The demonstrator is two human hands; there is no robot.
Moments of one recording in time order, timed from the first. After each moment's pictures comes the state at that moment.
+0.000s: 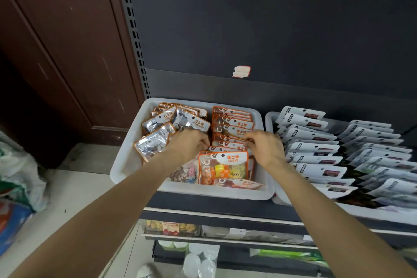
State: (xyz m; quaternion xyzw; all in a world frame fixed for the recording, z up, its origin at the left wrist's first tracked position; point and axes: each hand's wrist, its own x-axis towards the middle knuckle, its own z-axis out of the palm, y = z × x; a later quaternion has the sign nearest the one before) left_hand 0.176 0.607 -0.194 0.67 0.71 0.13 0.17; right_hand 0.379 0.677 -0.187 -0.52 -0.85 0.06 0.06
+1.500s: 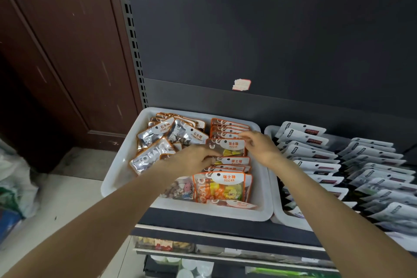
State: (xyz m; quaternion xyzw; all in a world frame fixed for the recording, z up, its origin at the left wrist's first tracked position) left_hand 0.181 0.629 -0.204 0.72 0.63 0.10 0.26; right_hand 0.368 0.729 -0.183 -0.50 -0.83 0.25 0.05
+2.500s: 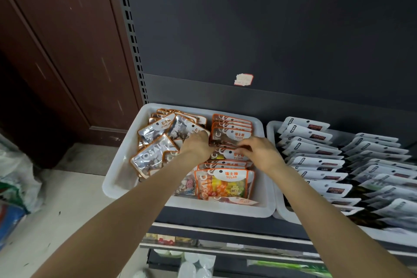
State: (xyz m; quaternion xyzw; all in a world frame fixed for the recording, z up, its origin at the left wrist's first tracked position) left_hand 0.204 0.643 -0.184 0.51 0.81 0.13 0.27; right_hand 0.370 0.707 -0.187 -0.48 -0.86 0.17 0.00
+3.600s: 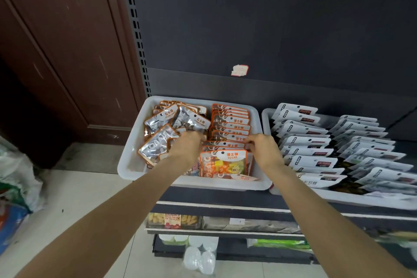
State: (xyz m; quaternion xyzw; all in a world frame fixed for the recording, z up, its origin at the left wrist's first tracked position) left_hand 0.189 0.585 -0.191 0.58 0.77 0.16 0.20; right_hand 0.381 0.652 -0.188 -0.57 -0.80 0.18 0.08
